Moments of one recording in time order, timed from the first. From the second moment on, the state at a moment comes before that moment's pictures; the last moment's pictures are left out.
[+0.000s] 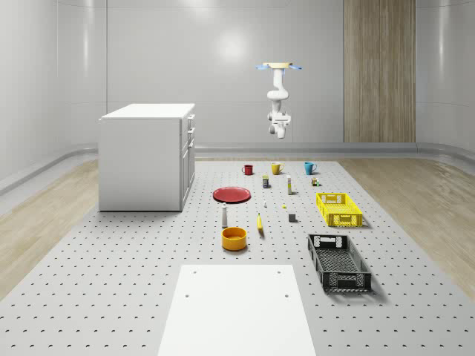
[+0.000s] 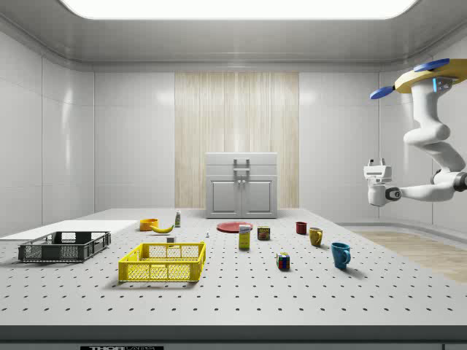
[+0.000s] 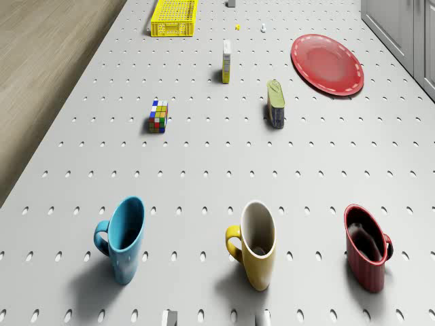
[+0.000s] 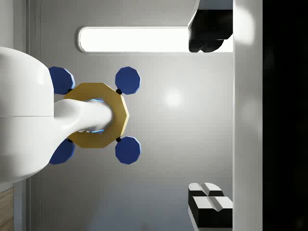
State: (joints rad) arm 0.00 -0.79 0.00 -2.34 0.00 1.55 0.79
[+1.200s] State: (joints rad) arm -0.01 -0.70 0.00 -2.04 0.00 1.36 0.78
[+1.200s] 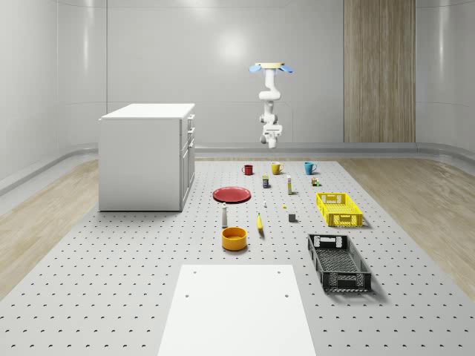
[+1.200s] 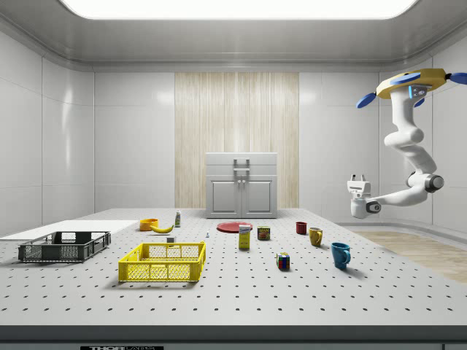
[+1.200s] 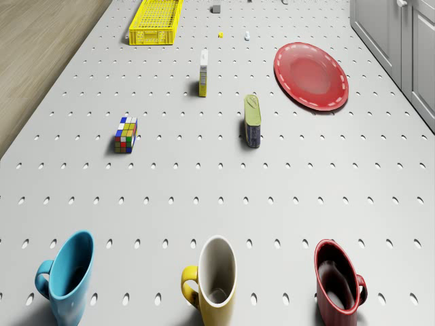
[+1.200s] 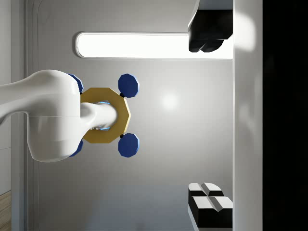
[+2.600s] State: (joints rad) arm -0.01 -0.72 0.02 -2.05 -0.01 1.38 0.78
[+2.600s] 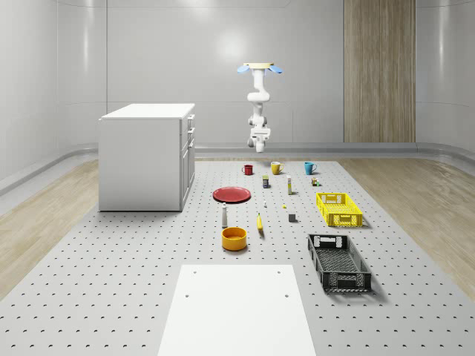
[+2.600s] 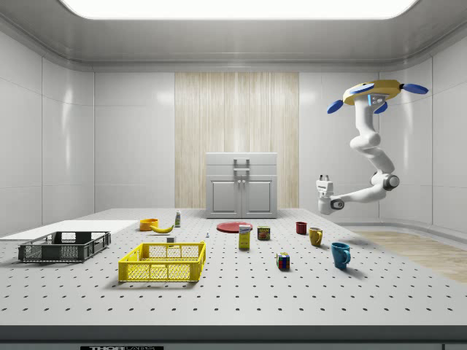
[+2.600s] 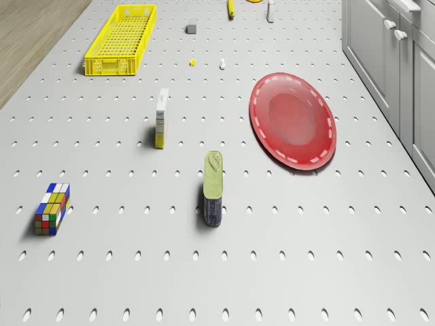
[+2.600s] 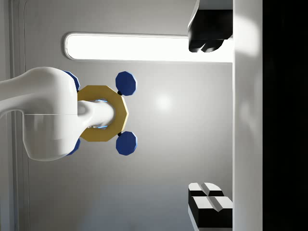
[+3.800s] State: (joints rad) arm -0.20 -0.78 0.57 -2.31 -0.83 1.42 0.92
